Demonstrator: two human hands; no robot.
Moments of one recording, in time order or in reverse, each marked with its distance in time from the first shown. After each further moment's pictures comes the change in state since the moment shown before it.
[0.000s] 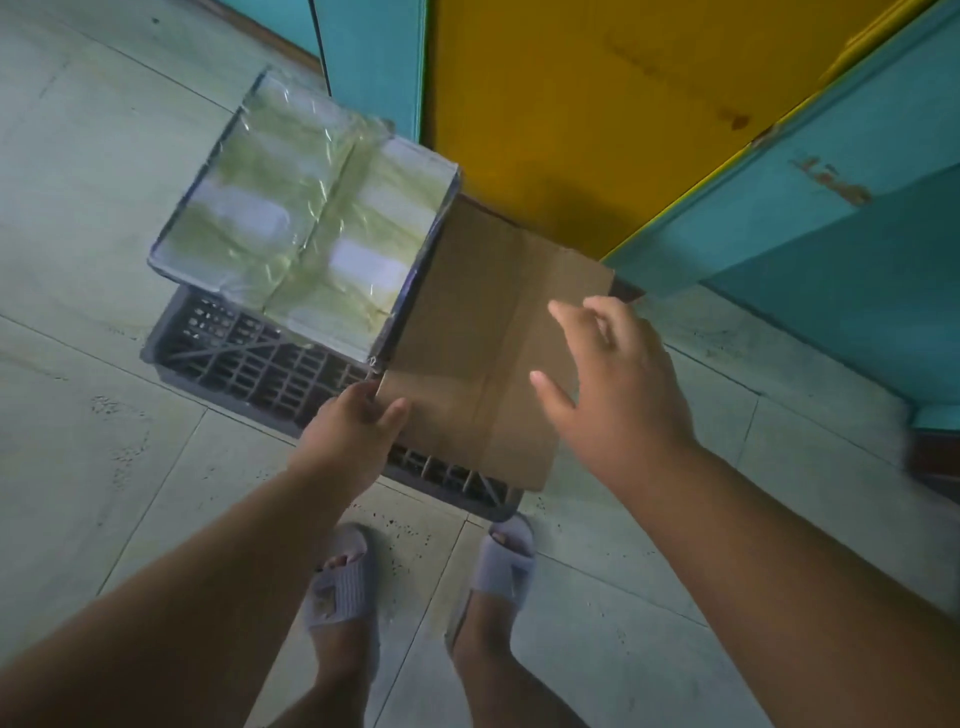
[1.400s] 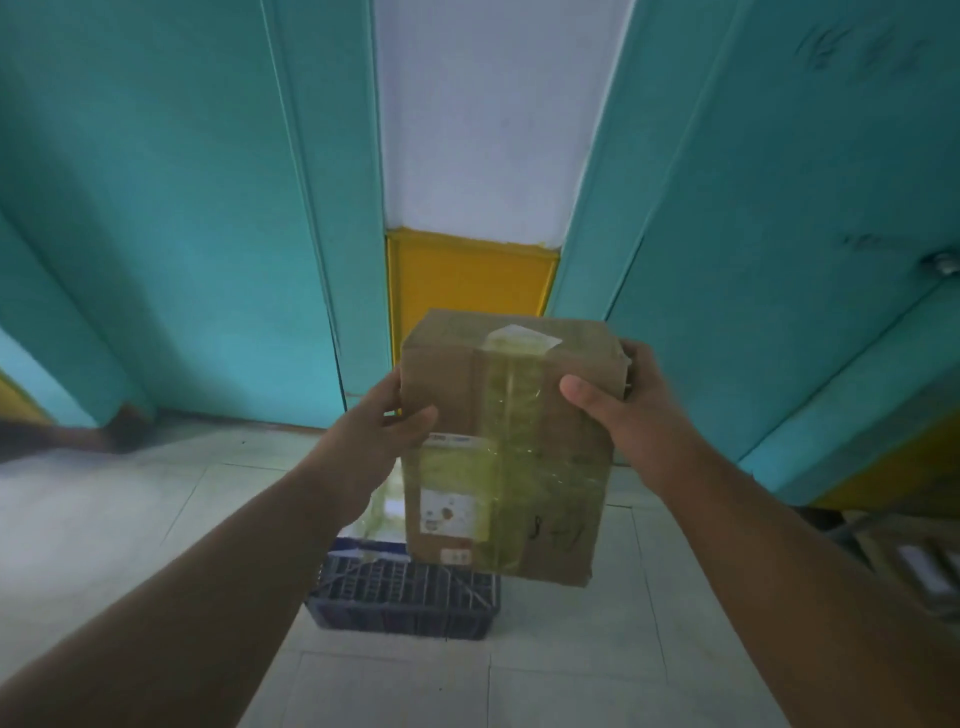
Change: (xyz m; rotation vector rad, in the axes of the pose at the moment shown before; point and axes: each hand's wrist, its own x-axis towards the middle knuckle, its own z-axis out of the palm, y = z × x) left_hand -0.458 0.193 -0.326 -0.499 -0.305 0.838; right_hand -0.286 -0.153 -0.473 1.142 0.552 0.273
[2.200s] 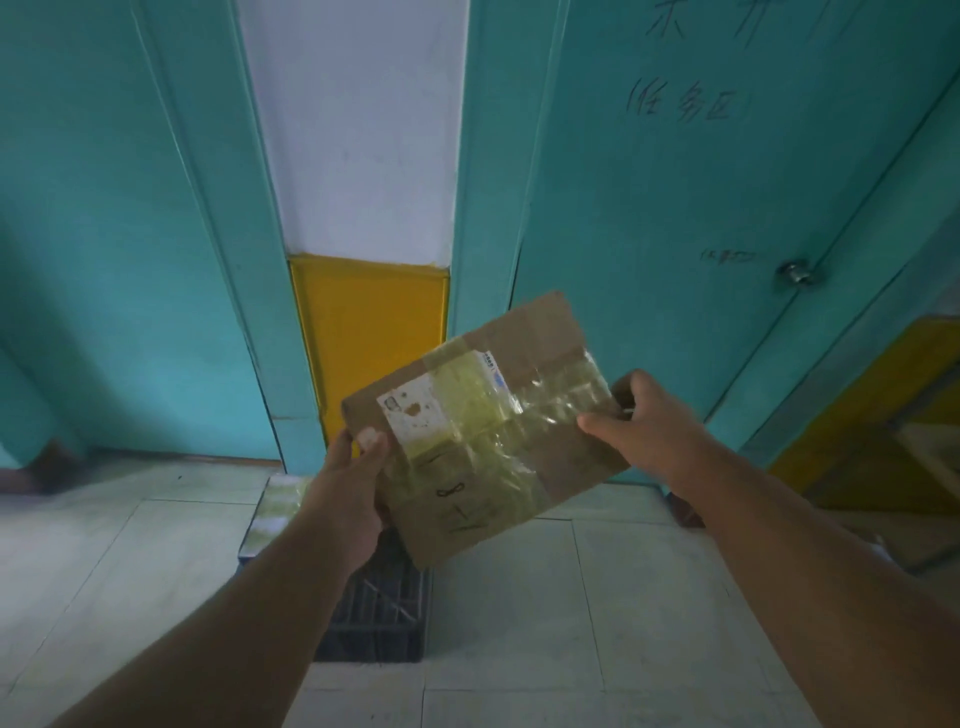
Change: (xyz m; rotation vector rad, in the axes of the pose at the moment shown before) left_hand -0.044 -0.025 0.171 -0.515 0.280 -0.197; right_hand -0.056 0.017 -0.191 -0.625 0.069 0.135
